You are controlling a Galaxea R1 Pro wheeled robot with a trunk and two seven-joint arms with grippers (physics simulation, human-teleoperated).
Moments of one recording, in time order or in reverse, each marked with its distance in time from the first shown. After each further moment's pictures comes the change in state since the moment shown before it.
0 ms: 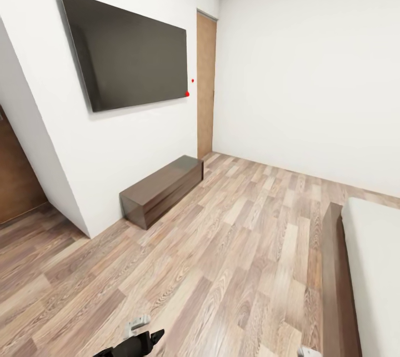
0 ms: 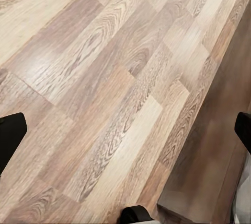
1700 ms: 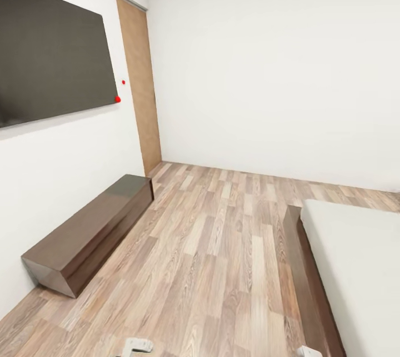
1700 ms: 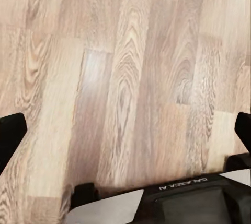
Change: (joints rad) left arm 0.037 -0.028 -0.055 0.000 -0.341 -0.007 0.309; right arm 0.000 -0.002 -0.004 -0.002 0.002 0.000 -0.002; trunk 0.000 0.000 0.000
